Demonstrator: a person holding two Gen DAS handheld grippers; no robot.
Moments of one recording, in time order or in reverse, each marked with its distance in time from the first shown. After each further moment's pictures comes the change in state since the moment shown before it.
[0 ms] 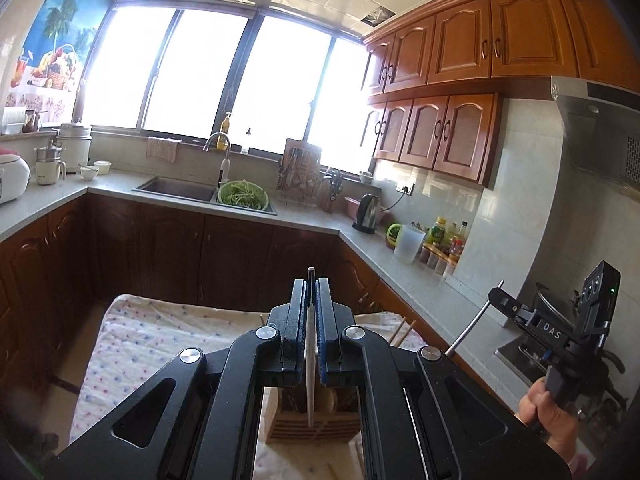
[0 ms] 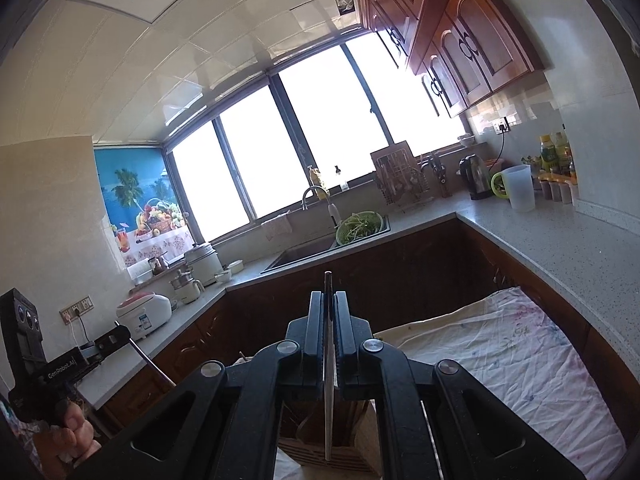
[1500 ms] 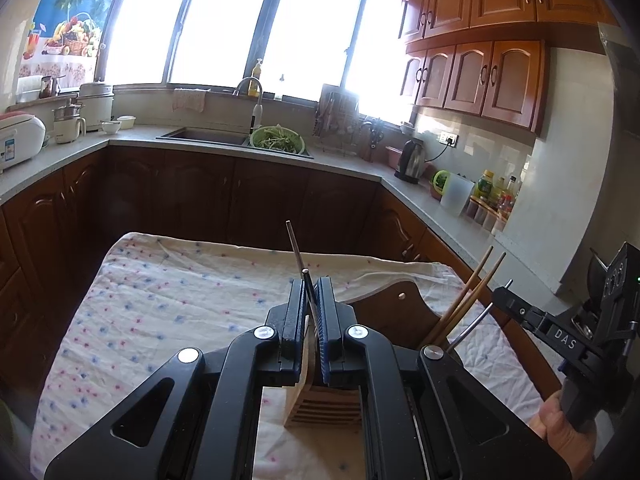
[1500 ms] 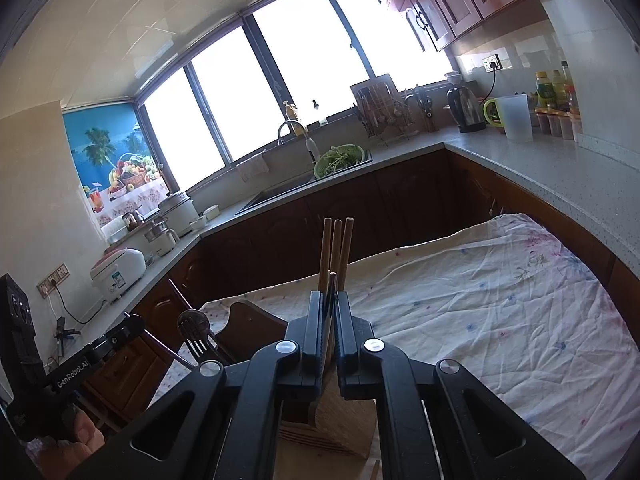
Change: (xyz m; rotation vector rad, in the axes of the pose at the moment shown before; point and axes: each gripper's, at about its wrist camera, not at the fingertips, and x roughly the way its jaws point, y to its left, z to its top) left arm 0.090 0.011 -0.085 -0.017 0.166 0.142; right arm 0.080 -0.025 -0.077 0.036 0.213 -0.059
